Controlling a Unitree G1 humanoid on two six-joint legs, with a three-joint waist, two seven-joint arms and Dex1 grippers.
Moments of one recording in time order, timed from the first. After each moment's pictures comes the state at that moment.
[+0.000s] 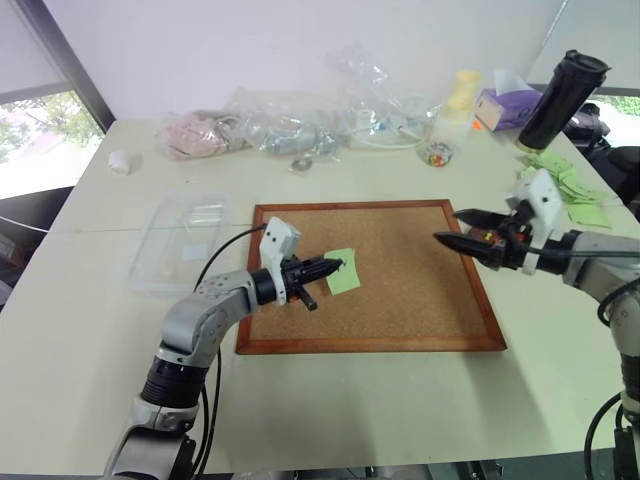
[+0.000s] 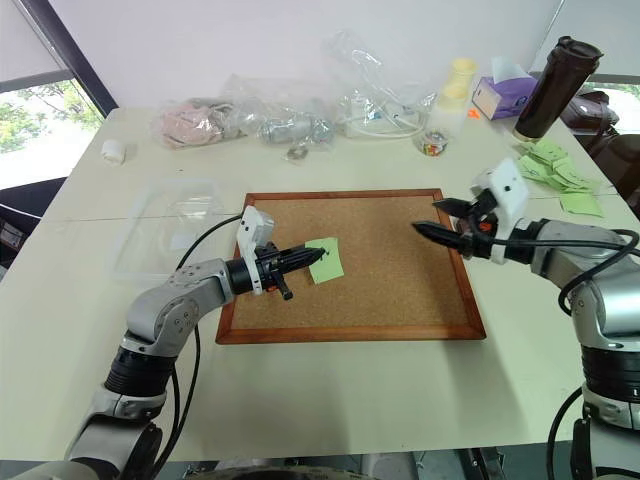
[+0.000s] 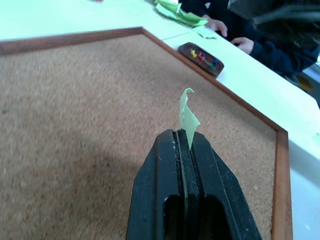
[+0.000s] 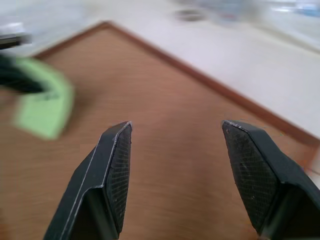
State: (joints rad) left arm -0.40 0.27 -0.09 -0.18 -0.54 0.72 -0.67; right arm -0.37 -0.84 -0.17 -0.28 0.54 0.75 0.90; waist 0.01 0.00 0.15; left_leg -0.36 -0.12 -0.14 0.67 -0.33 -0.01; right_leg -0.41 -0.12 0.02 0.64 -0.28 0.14
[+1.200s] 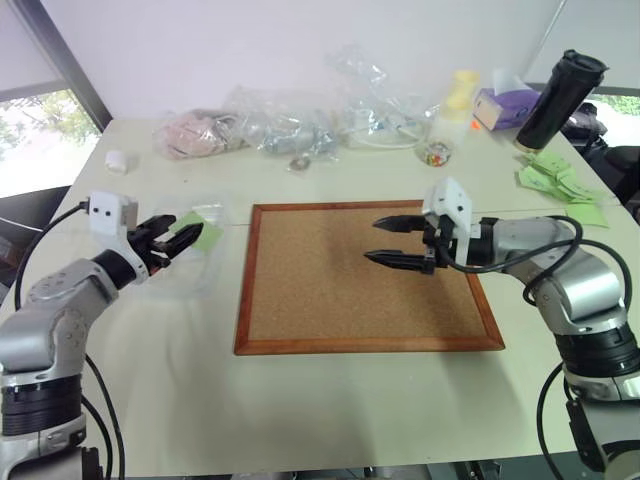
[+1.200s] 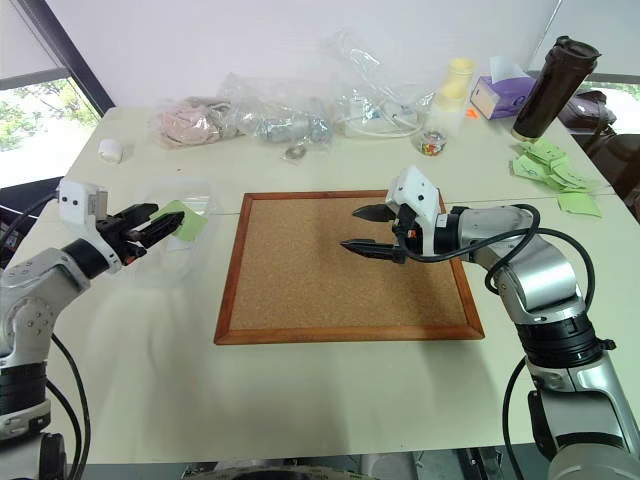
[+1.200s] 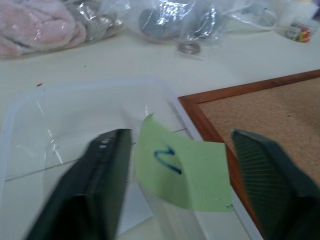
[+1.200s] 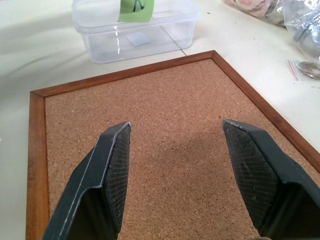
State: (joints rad) left arm -0.27 0.67 0.38 -0.17 -0.60 0.70 -0.60; right arm -0.55 -0.73 0.07 -0.21 0.45 0.60 1.02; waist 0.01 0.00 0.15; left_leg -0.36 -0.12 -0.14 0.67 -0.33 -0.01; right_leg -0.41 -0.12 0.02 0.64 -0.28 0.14
